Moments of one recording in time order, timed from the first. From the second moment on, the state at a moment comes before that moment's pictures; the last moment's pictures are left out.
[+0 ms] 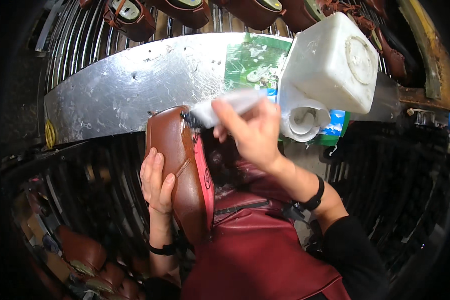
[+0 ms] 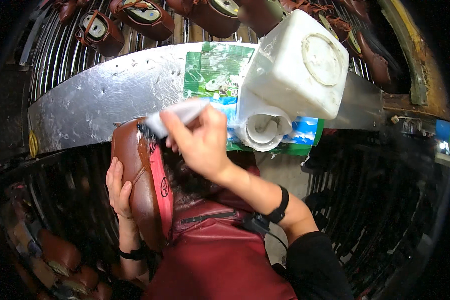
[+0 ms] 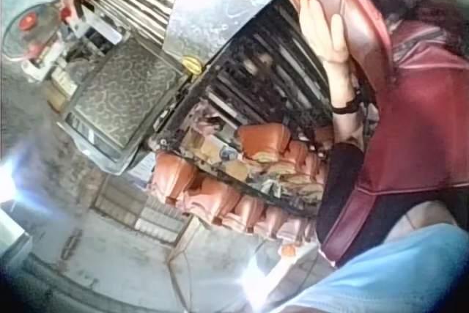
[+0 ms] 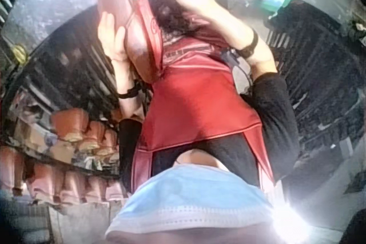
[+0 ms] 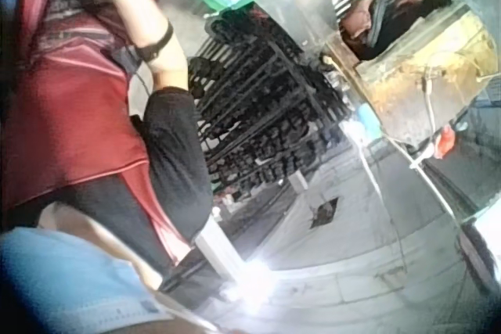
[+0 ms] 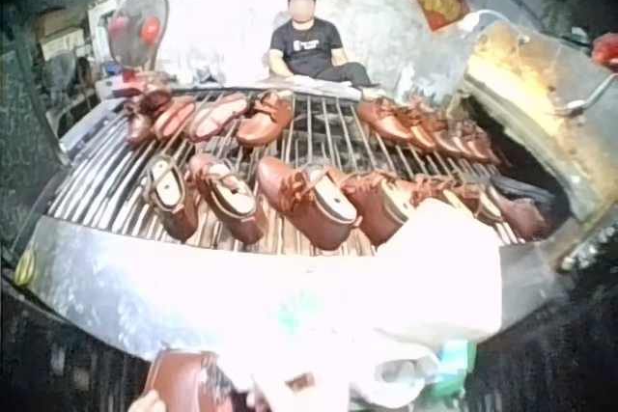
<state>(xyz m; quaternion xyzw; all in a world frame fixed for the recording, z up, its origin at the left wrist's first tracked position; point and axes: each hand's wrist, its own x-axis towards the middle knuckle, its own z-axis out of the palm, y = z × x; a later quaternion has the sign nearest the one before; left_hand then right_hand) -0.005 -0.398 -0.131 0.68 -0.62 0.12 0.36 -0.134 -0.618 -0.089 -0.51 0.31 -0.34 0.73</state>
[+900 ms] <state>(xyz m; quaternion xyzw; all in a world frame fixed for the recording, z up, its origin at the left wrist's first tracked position) -0.015 -0.414 -0.113 0.66 -0.62 0.18 0.37 -0.247 -0.558 0.009 -0.56 0.23 -0.21 0.77</state>
